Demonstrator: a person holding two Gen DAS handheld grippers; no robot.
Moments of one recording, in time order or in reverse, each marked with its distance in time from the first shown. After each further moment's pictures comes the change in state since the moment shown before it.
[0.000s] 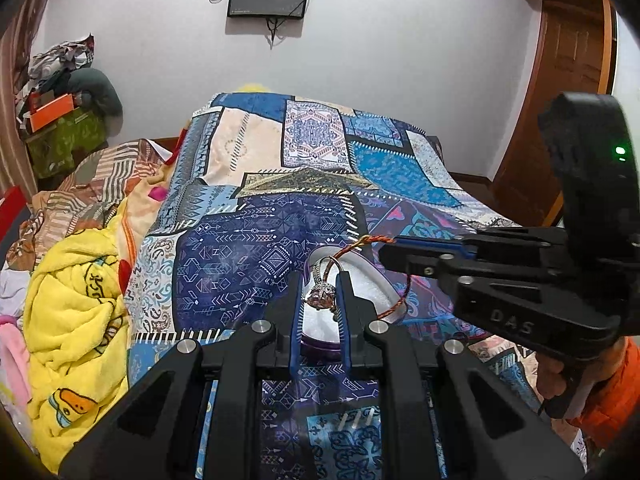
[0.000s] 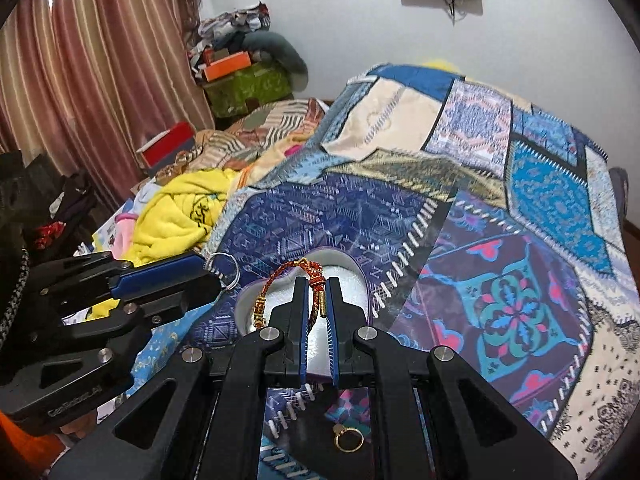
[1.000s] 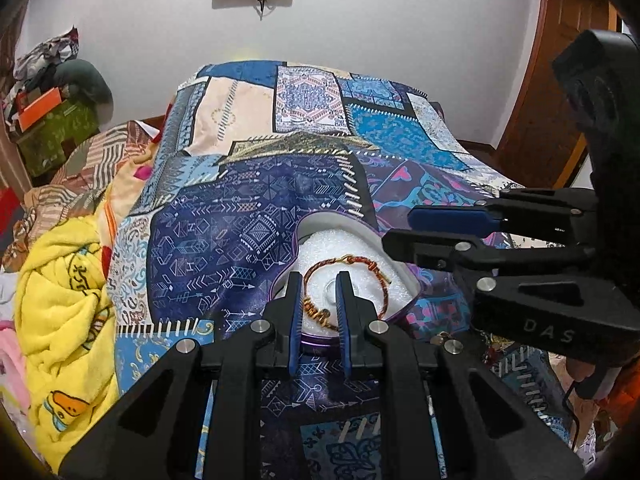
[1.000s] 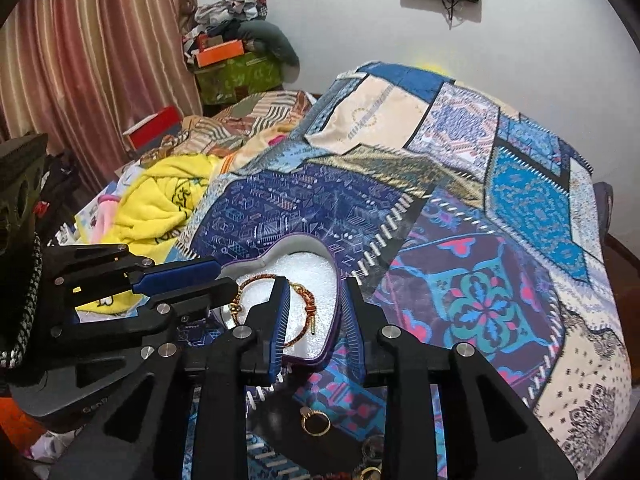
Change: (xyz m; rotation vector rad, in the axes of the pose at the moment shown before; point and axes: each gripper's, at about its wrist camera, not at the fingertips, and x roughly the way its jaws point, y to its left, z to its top) left arm 0.038 -0.010 -0.007 0.045 0.106 0.013; right arm -0.025 -0.001 0.000 -0.057 -0.009 -0.092
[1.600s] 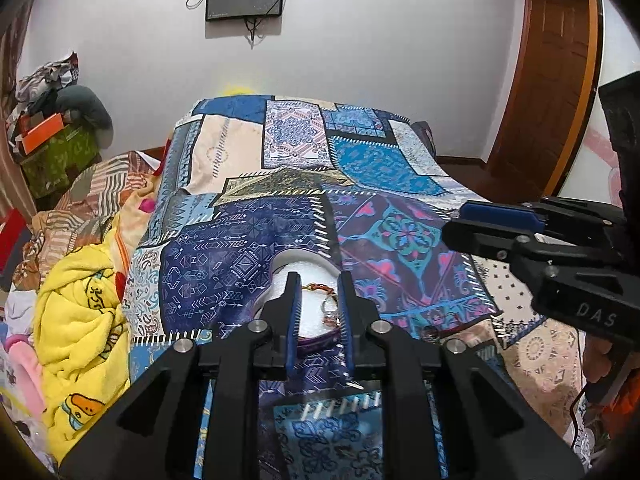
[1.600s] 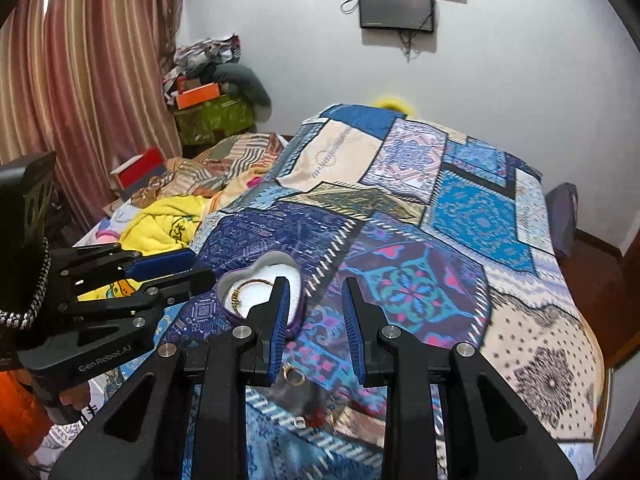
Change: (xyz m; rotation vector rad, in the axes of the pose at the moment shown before) left arm -0.056 -0.030 0.015 0.030 -0.078 -0.008; right arm -0.084 -0.015 -0.020 0.078 -0.122 -0.091
